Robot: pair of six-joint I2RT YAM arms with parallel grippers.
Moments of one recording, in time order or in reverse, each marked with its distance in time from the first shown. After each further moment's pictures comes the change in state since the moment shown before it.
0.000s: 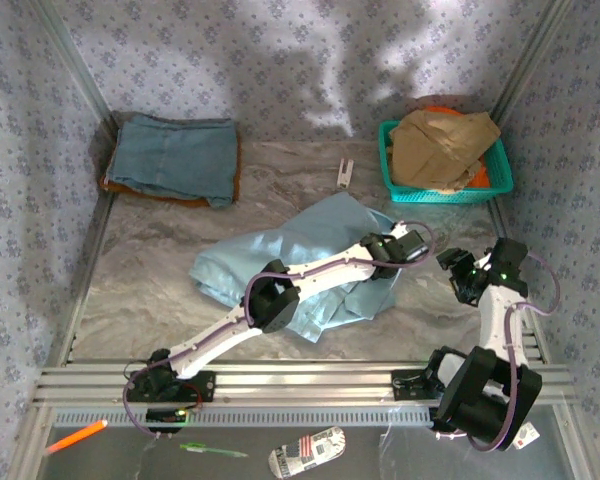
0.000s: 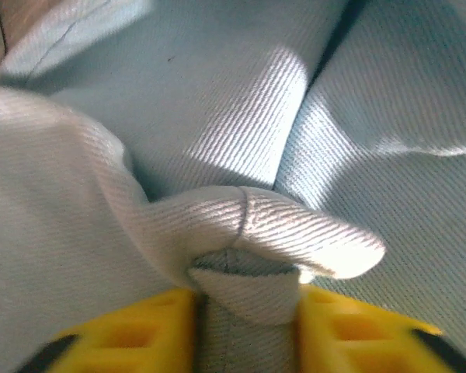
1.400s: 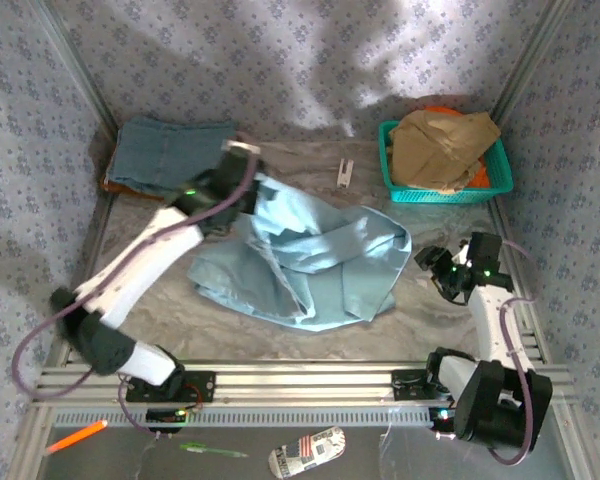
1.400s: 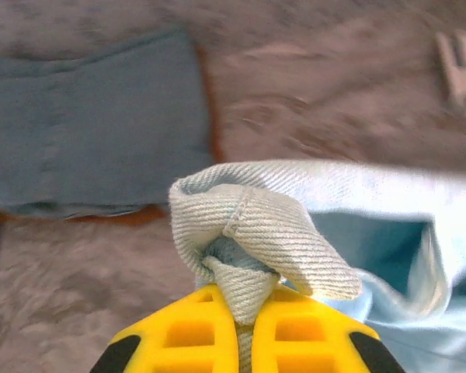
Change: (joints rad) left arm 0.510 -1.287 -0.984 0.050 0.110 -0.029; right arm 0.232 -0.014 0.004 -0.004 0.021 0.006
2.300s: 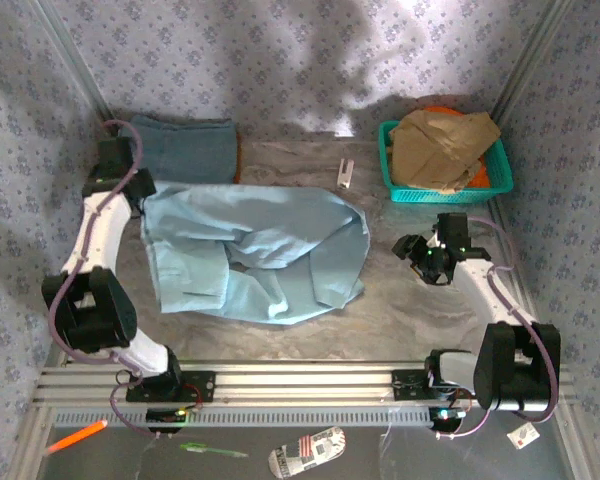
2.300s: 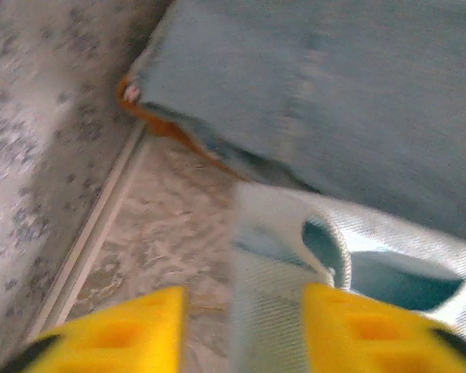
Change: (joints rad) left arm 0.824 0.168 -0.126 0.279 0.330 0.028; right arm 0.234 0.208 0.109 0.081 0.105 0.055
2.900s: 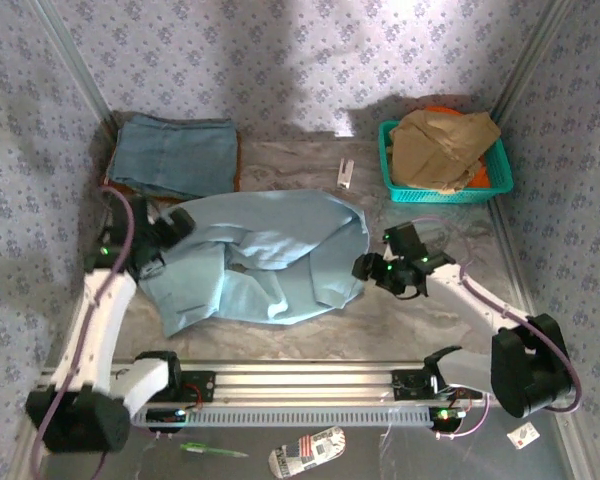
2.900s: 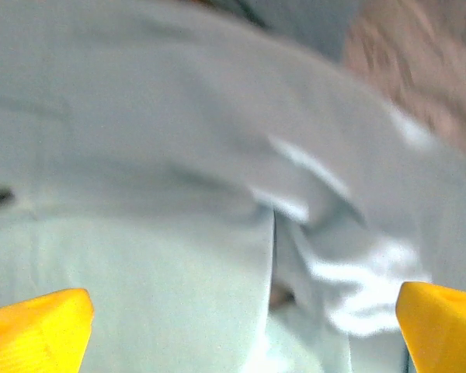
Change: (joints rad) left arm -0.333 -0.668 -0.522 -0.213 0.186 -0.452; right arm 0.478 -0.002 -0.036 -0.014 0.105 0.027
